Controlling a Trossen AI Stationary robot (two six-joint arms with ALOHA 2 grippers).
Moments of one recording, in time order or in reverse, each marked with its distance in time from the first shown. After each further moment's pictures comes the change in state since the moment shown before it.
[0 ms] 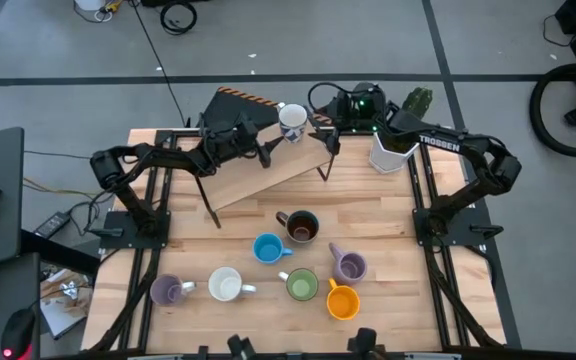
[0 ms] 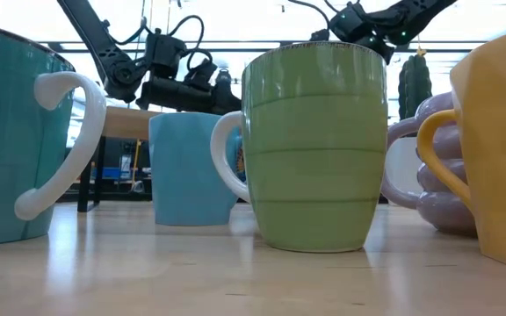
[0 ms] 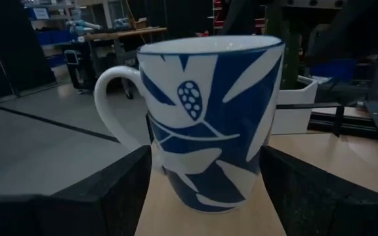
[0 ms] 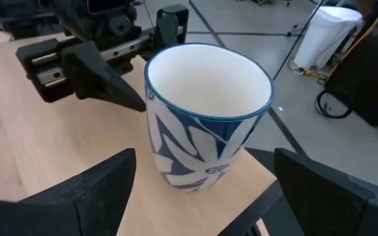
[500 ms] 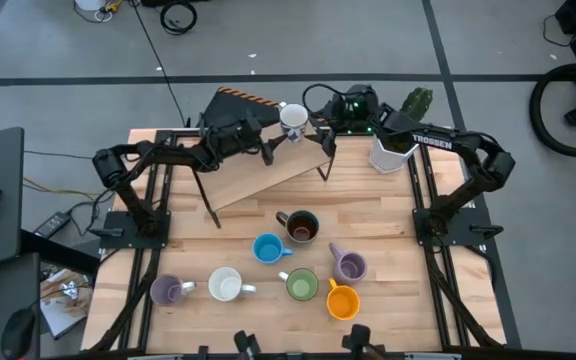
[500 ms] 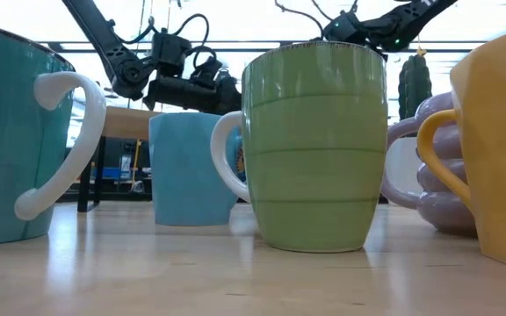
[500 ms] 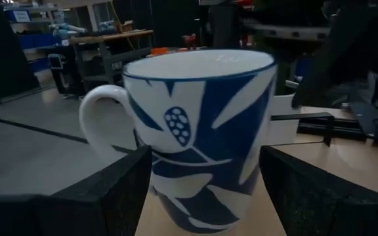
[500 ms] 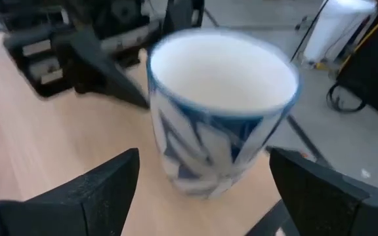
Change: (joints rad) left arm 0.017 0.023 0.068 -0.043 0.073 0.011; right arm -0.002 0.061 0.004 0.029 -0.019 0.032
